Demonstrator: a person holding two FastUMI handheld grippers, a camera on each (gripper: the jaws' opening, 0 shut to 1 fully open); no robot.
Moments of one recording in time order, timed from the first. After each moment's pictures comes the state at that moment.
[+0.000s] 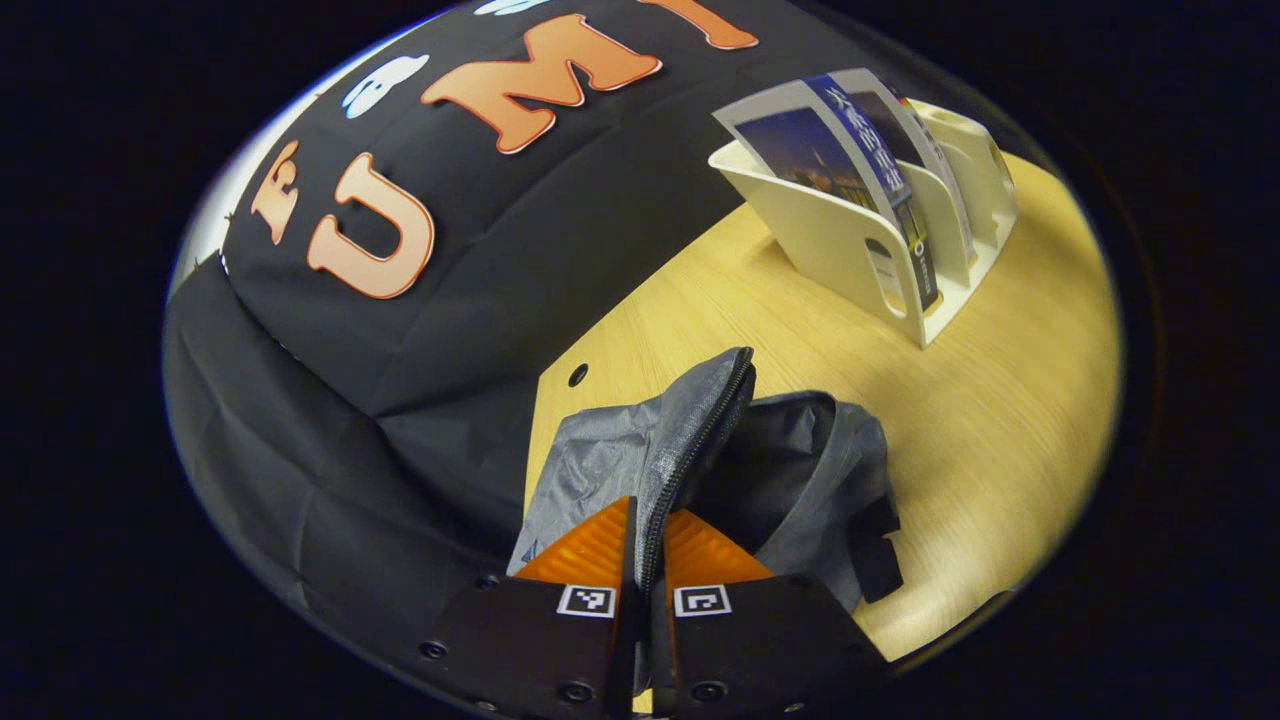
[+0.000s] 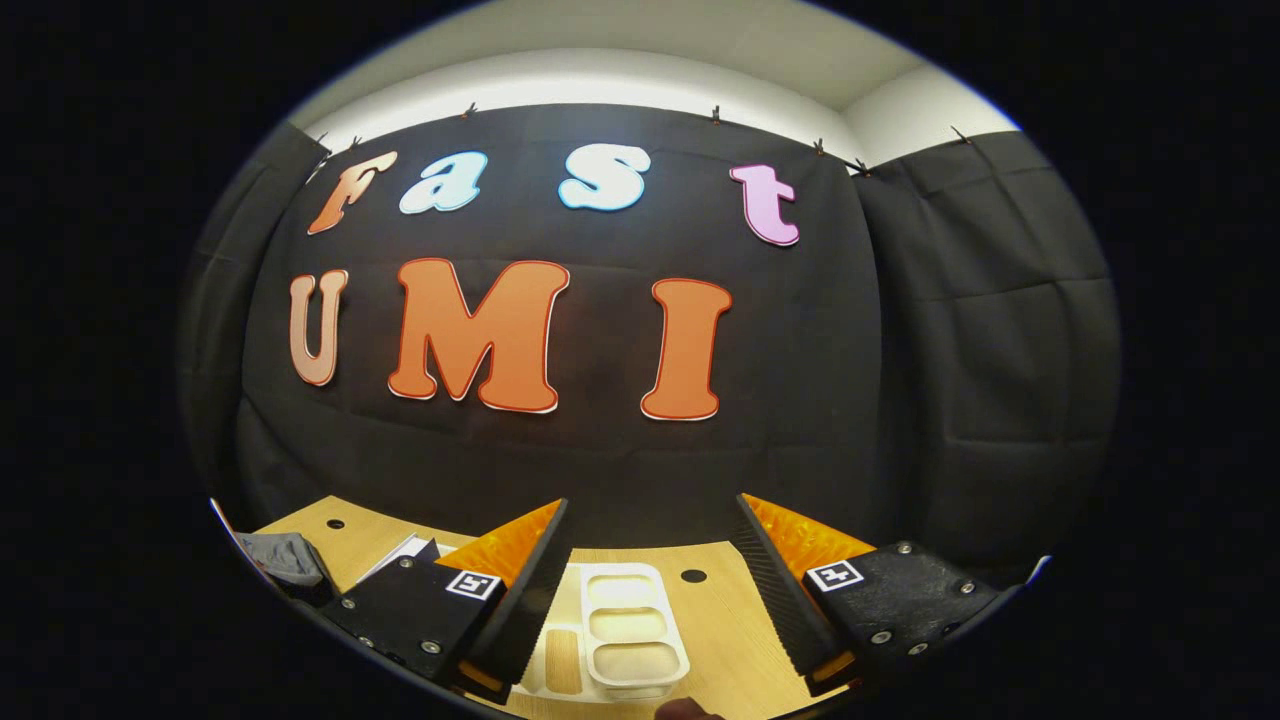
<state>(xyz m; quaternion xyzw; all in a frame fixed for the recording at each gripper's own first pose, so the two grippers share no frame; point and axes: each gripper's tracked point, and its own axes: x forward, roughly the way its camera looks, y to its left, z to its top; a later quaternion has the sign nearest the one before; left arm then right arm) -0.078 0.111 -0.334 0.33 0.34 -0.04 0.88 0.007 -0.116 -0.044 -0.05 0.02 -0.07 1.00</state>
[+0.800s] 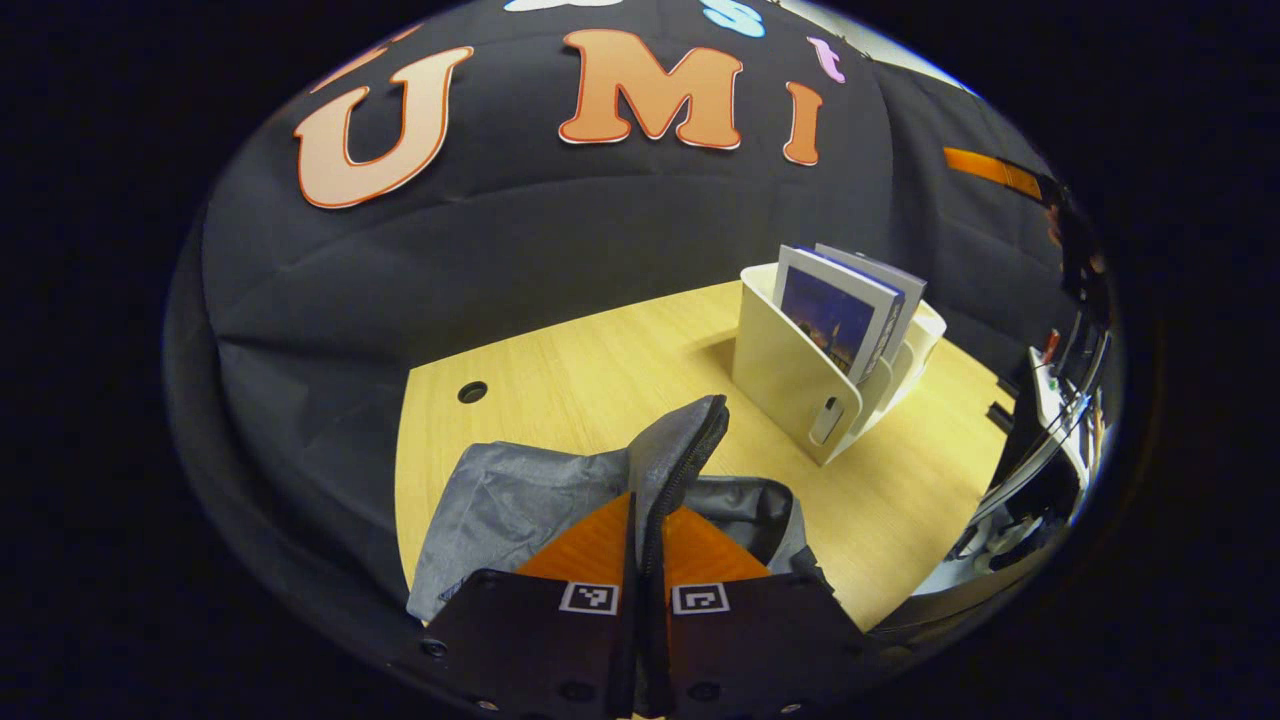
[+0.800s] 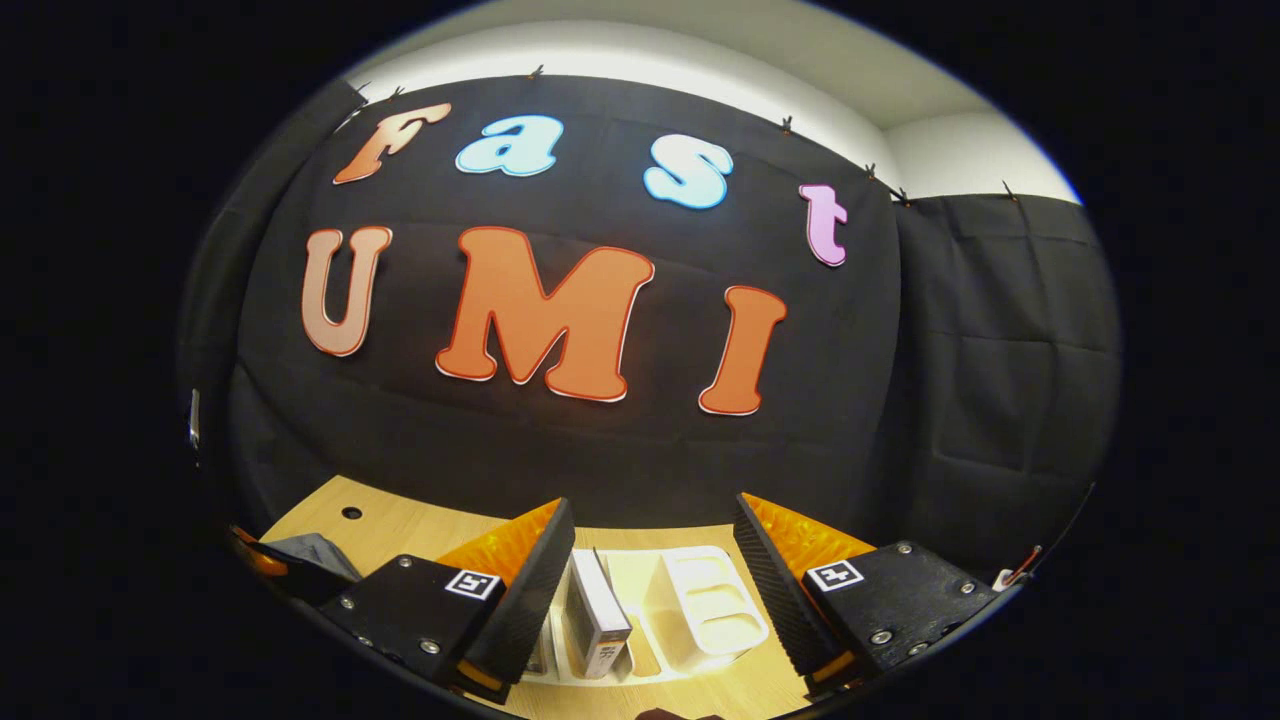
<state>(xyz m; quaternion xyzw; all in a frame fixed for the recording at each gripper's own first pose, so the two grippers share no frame) -0.020 0.163 -0.274 0.07 0.36 -0.26 0.90 -0.007 0.045 -0.025 -0.10 0.08 -0.11 0.99</state>
